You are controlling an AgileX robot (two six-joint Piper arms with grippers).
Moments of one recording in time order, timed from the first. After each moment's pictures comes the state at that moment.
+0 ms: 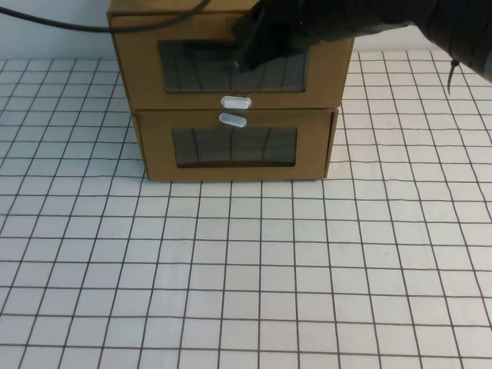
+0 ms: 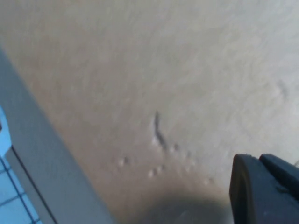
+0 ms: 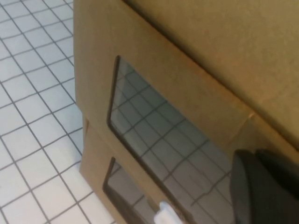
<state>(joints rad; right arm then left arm) 0.53 1.94 -1.93 0.41 0.60 -0.63 -0.11 2.02 -2.32 -0.65 1.26 0.44</state>
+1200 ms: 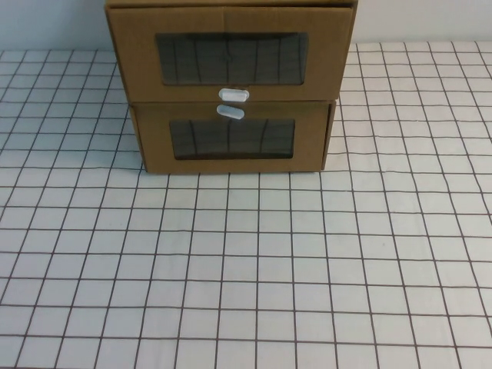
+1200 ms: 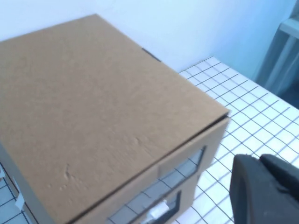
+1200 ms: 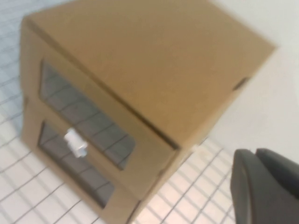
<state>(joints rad) 0.28 1.35 -1.75 0.31 0.91 -0.57 -0.11 1.58 -2.18 -0.65 1.27 0.48</state>
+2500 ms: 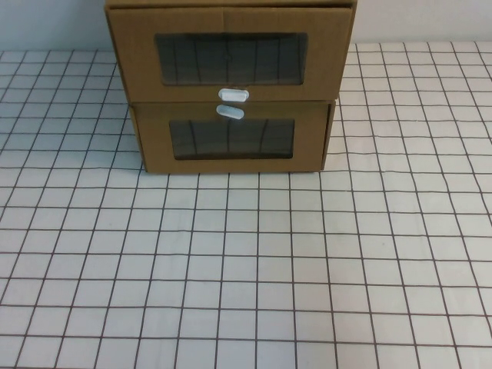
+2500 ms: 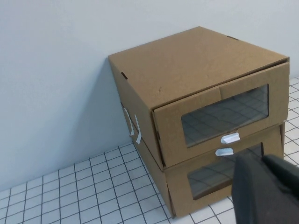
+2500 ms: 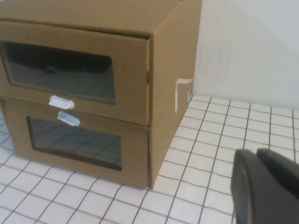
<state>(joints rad) 0.22 0.75 -0.65 0.69 0.22 -0.65 -0.11 0.48 -1.11 -0.28 0.87 0.44</state>
